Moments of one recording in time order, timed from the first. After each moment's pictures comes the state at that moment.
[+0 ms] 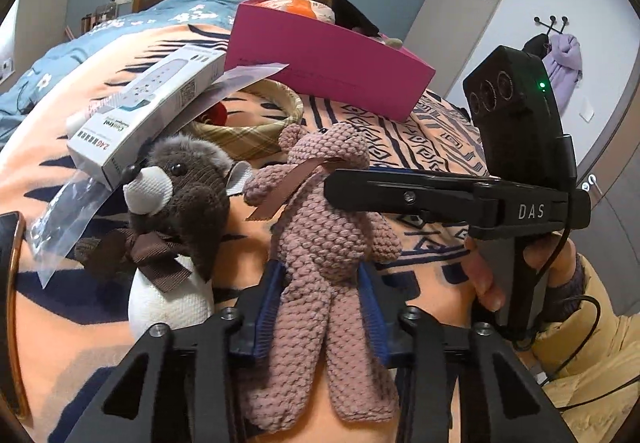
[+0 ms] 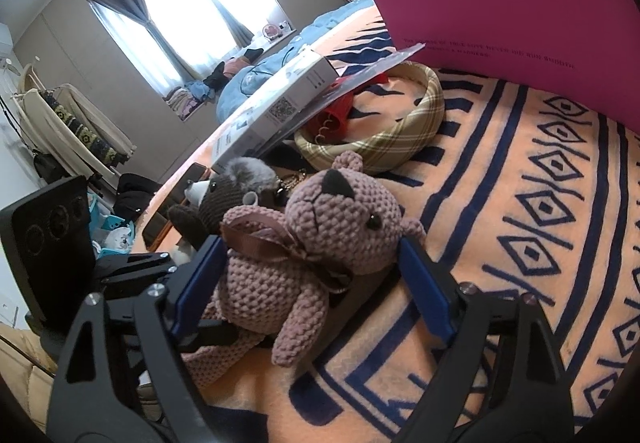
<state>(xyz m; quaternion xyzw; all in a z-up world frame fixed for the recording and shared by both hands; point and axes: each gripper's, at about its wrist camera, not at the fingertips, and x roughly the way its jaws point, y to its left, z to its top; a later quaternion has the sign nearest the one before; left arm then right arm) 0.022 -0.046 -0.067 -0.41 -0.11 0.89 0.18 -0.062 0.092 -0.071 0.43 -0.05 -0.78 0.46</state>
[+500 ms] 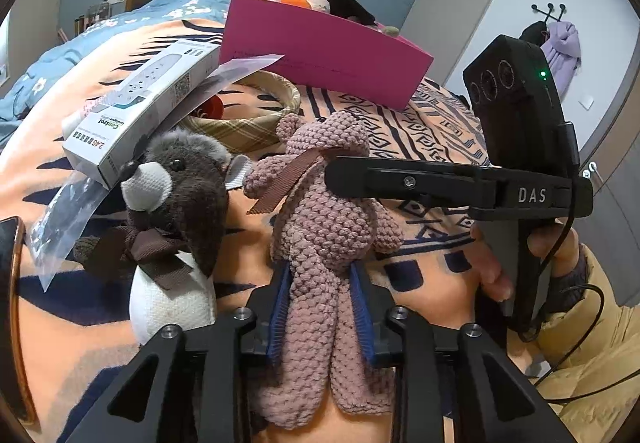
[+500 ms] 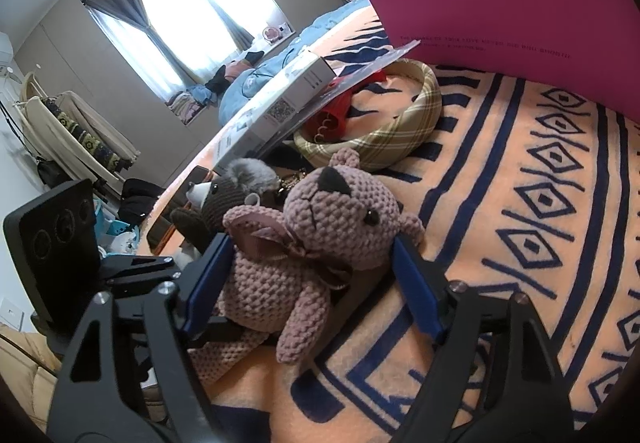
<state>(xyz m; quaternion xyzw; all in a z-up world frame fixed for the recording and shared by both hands) 0.022 -0.043 -0.066 -0.42 -0.09 0.88 0.19 -0.062 0.097 -0.072 0.43 -0.07 -0.78 0.46</state>
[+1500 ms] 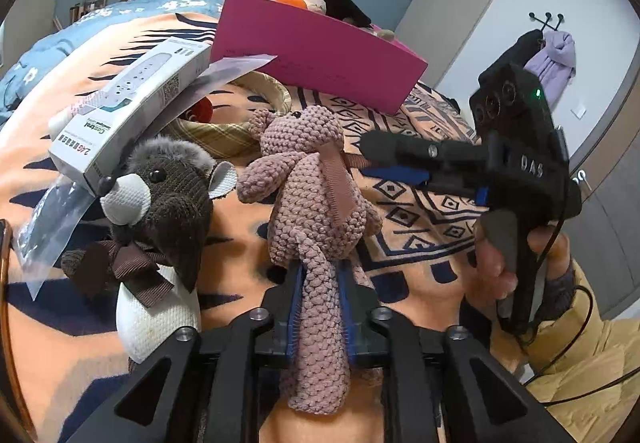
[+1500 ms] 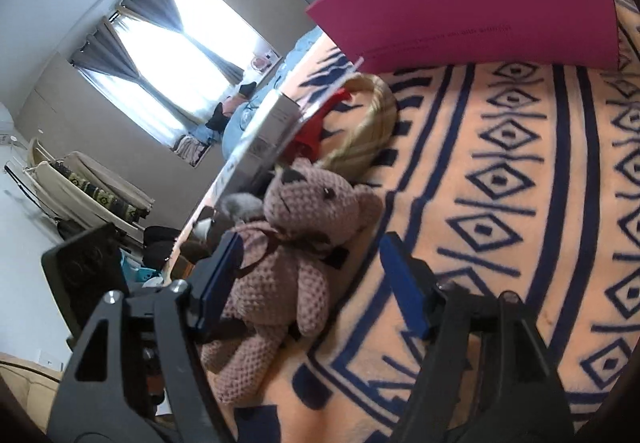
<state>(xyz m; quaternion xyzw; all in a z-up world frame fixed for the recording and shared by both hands) 0.014 -0.045 -0.064 -0.43 -0.11 0.87 0.21 -0.083 0.123 -0.075 0.44 -0.17 -0.77 0.44</state>
